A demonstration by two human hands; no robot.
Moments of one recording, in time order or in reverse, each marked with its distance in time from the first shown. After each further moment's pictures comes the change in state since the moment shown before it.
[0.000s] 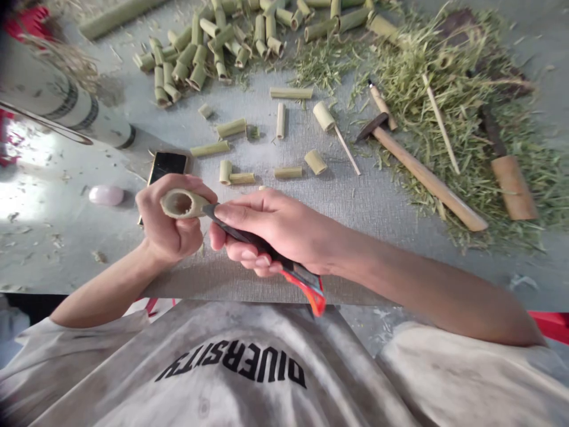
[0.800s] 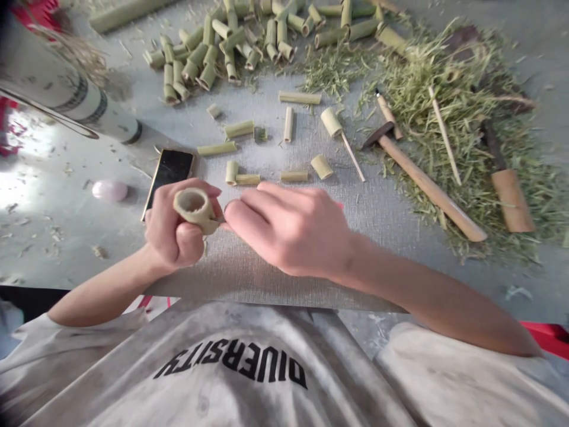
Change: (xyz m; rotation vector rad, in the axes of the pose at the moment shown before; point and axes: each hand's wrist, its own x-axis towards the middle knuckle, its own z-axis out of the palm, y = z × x) left_hand -0.003 0.017 -0.008 0.007 -0.082 -0.233; right_hand -0.004 0.004 -0.002 -1.042 0.386 -0.457
